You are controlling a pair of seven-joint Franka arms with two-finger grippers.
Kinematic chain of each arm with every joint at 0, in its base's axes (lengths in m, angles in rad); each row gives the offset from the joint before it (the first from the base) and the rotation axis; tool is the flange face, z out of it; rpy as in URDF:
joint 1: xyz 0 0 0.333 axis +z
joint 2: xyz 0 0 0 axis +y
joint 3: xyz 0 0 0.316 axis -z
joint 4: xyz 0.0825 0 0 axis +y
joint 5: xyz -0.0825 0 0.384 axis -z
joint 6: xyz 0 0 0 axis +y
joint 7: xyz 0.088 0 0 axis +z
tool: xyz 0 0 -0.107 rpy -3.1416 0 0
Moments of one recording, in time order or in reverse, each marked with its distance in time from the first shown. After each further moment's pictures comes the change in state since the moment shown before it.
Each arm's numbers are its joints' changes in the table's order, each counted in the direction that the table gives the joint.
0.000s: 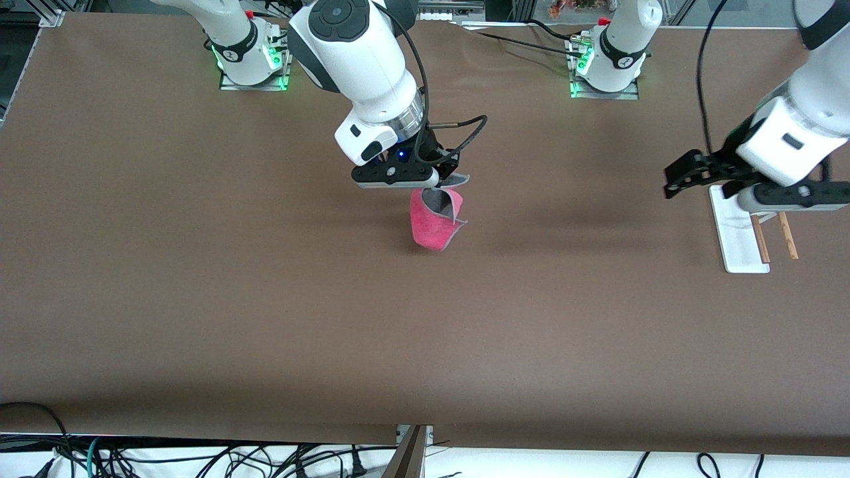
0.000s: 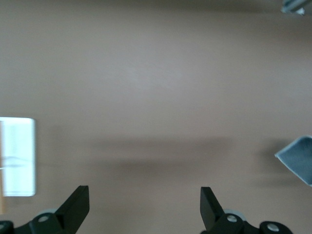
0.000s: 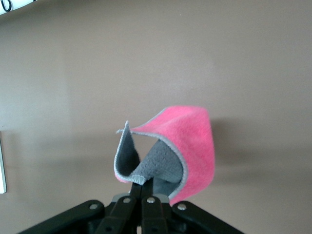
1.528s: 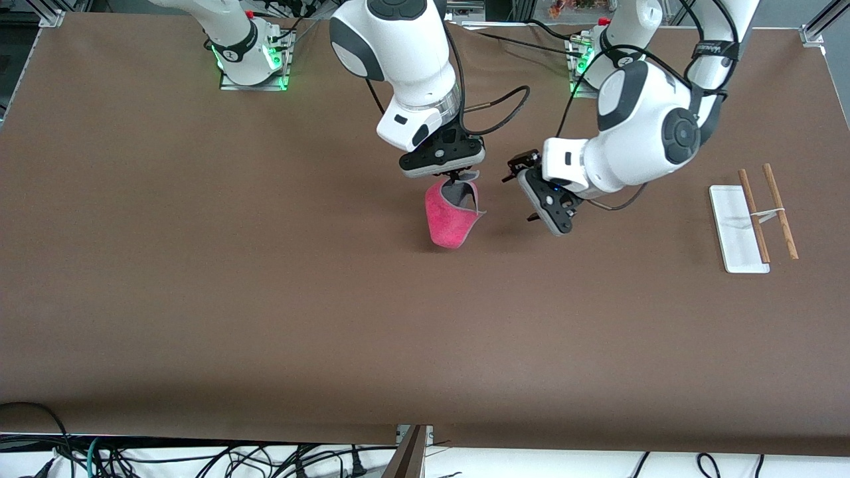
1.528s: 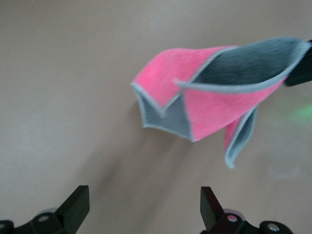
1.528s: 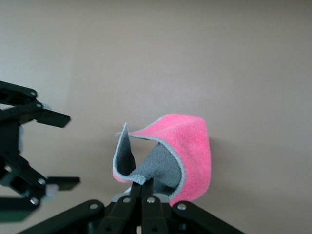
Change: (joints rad) left arm -0.041 0.077 0.239 0.399 0.396 -0.487 -0.859; right arm 0.088 0.038 0.001 -0.001 0.133 -0.051 0.127
